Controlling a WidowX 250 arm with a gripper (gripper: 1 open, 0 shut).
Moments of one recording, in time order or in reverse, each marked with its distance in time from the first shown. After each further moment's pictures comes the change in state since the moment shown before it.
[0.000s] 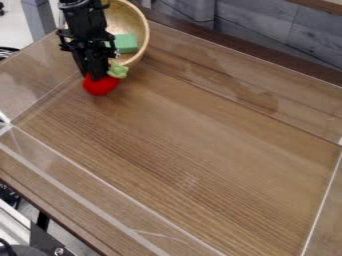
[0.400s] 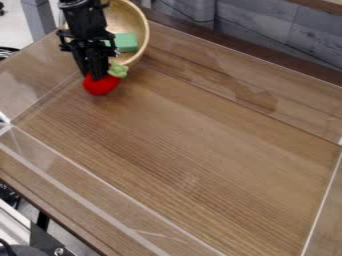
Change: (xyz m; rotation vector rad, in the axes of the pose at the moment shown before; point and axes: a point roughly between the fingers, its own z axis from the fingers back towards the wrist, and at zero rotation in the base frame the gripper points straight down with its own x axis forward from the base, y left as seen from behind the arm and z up) arm 0.002 0.002 0.000 -0.017 0.006 0.017
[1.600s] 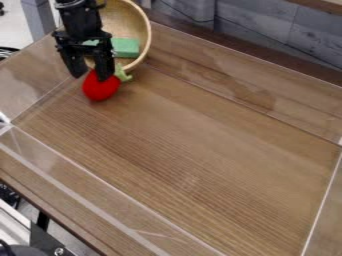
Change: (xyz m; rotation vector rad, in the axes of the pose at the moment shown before) arm -0.002 0.003 0.004 -0.004 0.014 0.047
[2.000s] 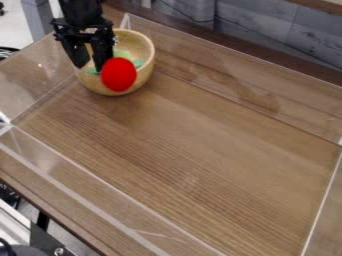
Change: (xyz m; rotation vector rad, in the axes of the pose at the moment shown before) arm -0.003 -0.010 0.014 0.010 -0.025 -0.008
